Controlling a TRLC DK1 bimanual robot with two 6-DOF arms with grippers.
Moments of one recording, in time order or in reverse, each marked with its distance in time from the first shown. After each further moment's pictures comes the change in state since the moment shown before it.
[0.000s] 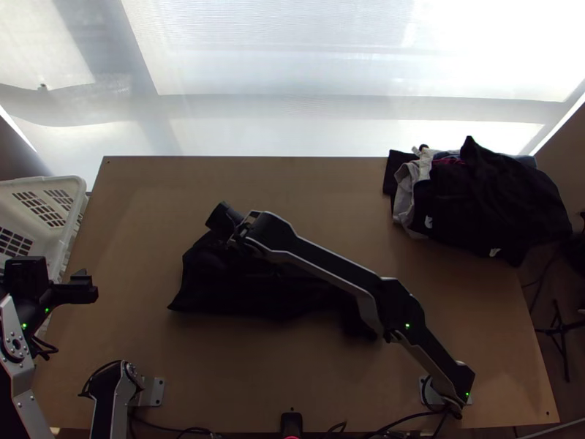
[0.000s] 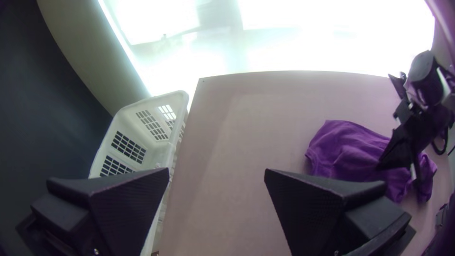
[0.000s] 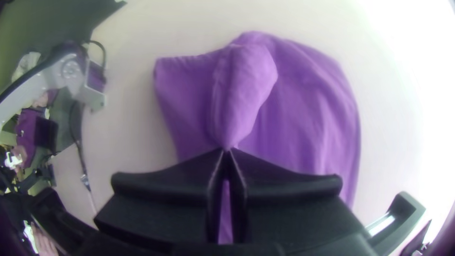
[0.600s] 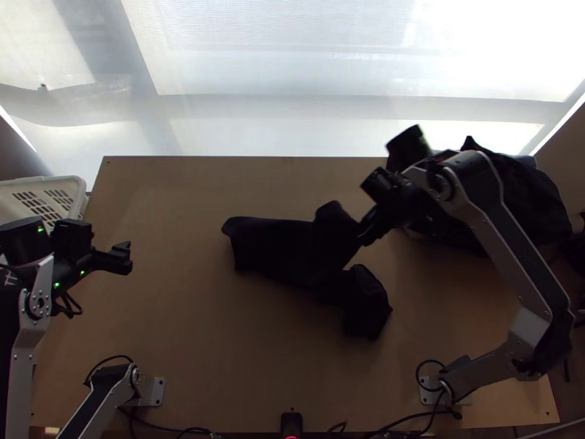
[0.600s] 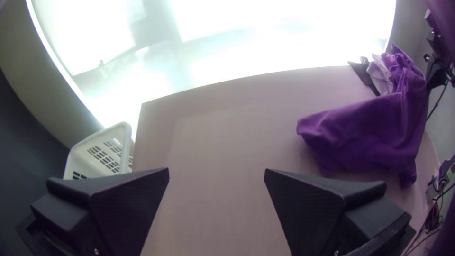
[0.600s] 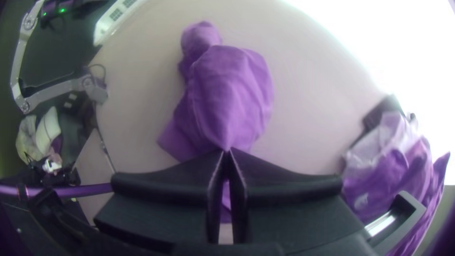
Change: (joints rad) left arm -0.372 0.192 -0.019 0.199 -0.021 -0.113; right arm -0.546 -0.694 -0.430 -0.329 -0.098 -0.155
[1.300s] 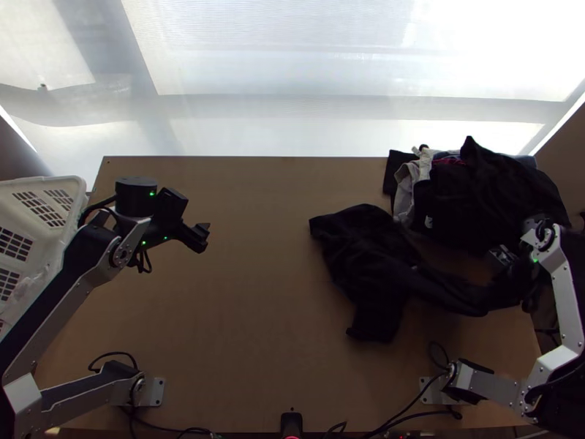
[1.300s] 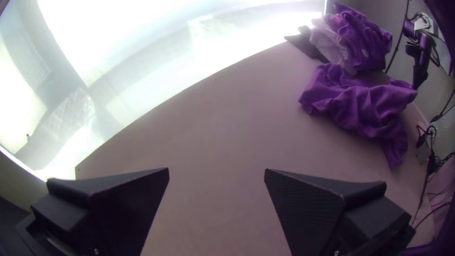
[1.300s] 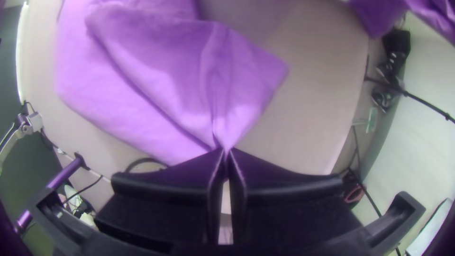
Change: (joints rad) left arm -0.504 0.389 0.101 0.245 -0.096 -0.056; right arm -0.891 -0.316 -0.758 -0.082 0.326 -0.231
